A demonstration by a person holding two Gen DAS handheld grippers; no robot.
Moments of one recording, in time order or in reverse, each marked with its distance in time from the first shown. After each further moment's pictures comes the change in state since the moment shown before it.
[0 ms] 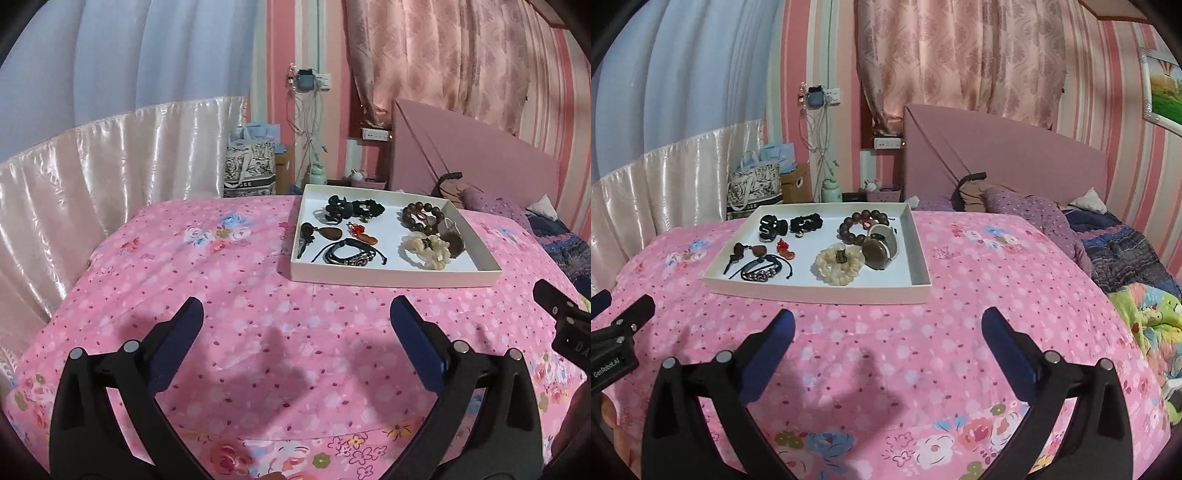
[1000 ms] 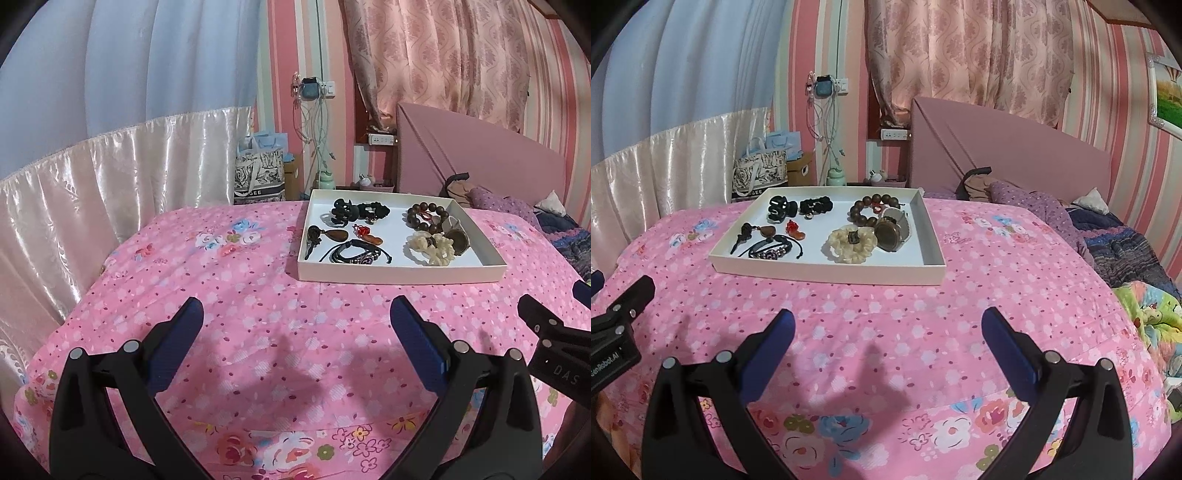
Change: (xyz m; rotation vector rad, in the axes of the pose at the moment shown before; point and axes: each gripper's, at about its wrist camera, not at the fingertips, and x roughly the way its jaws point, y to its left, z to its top) left arm -0.018 -0.006 -0.007 0.036 -0.037 0.044; right arm 0.000 0.018 -0.015 -0.035 0.034 -0.002
